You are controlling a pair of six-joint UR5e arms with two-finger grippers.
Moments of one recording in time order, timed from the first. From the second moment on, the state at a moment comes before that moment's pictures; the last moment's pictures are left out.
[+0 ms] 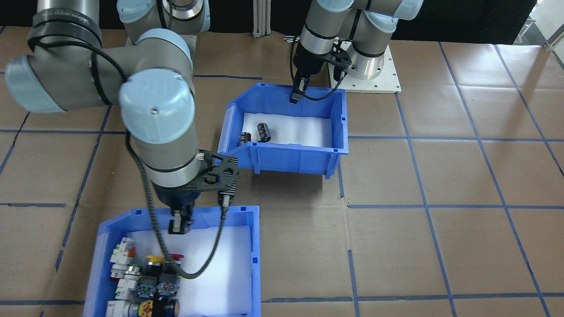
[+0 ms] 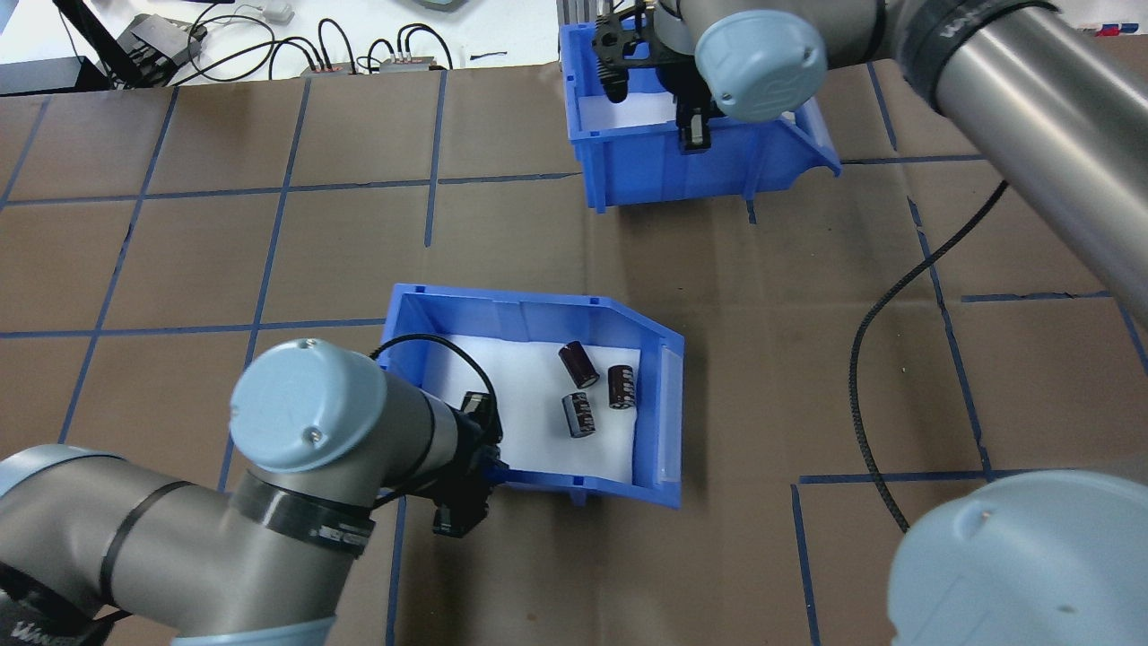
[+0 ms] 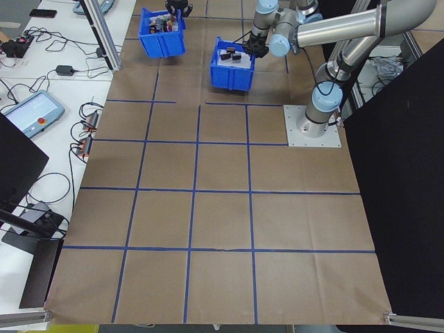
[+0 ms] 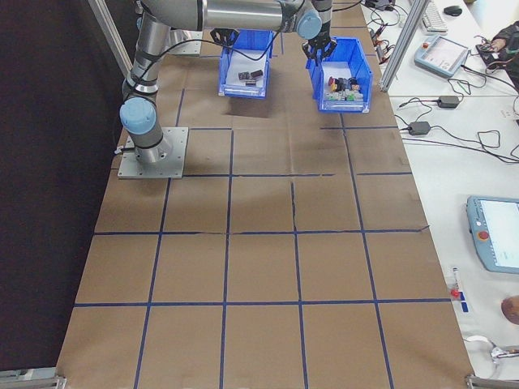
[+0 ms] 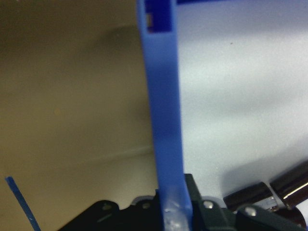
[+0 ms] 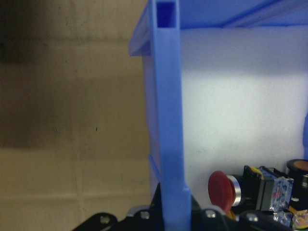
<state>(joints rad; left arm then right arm) -1.82 -1.28 -2.28 -1.05 1.42 -1.63 1.73 -1.14 1.32 -1.85 -1.65 -1.41</state>
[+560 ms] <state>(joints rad) -1.53 -1.32 -2.17 -1.16 1.47 -1.35 1.48 -1.34 1.50 -1.84 -1.65 -1.64</state>
